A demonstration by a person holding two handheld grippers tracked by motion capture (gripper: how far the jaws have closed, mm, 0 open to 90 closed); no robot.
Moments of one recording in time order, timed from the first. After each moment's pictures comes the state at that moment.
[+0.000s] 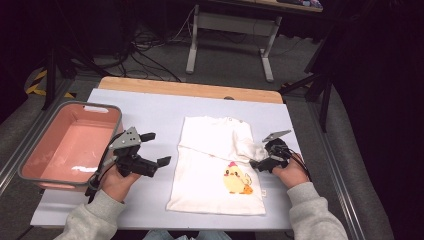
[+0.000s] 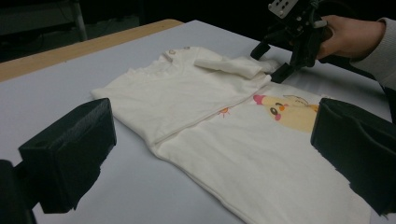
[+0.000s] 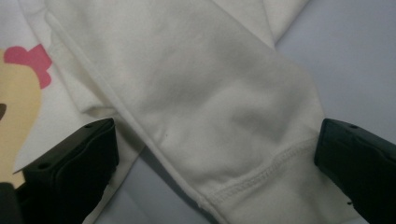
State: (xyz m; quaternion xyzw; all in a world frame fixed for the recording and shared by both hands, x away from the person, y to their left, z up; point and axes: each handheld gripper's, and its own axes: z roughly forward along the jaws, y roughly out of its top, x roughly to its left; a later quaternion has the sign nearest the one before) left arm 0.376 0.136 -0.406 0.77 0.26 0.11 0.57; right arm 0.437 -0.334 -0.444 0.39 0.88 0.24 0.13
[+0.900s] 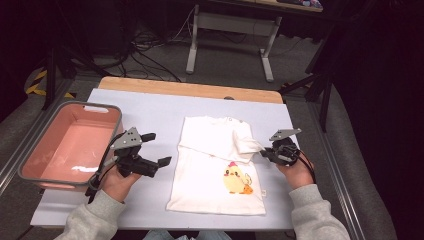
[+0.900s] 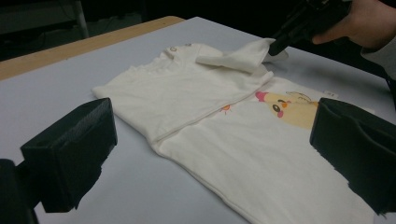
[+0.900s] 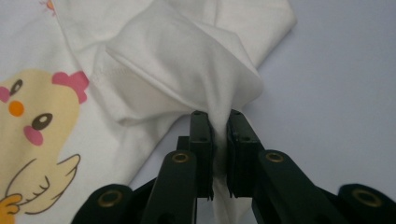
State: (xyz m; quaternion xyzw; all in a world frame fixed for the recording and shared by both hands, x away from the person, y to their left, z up) left arm 0.376 0.134 -0.407 0.77 0.26 0.11 0.57; right arm 0.419 -0.338 -0.408 0.36 0.87 0.26 0.18
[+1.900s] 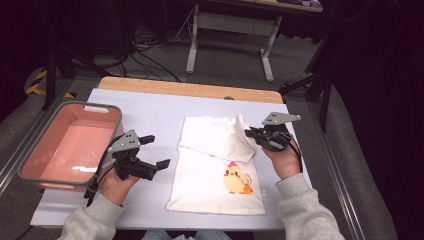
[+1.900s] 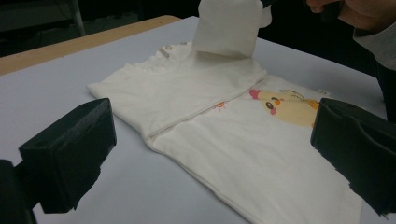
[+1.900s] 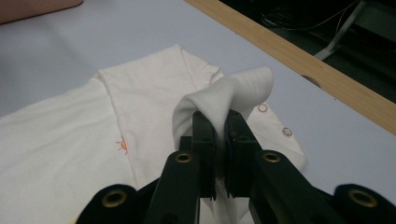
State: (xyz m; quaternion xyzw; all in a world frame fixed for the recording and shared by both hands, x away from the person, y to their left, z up) left arm 0.369 0.137 -0.407 0.78 0.26 0.10 0.57; right arm 0.424 -0.286 -0.352 0.31 0.84 0.39 0.22
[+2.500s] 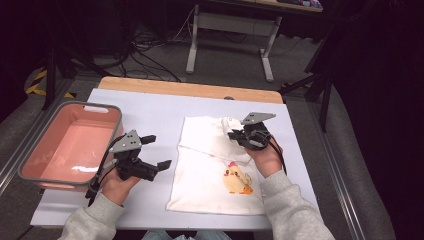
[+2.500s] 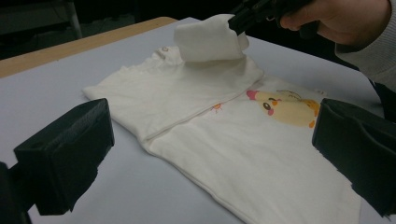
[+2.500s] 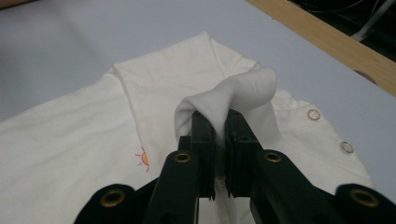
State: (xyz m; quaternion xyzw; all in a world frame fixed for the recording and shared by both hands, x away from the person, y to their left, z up) left arm 0.369 0.134 -0.408 0.78 0.26 0.10 0.57; right arm 0.441 -0.242 -0.375 0.31 0.86 0.37 0.18
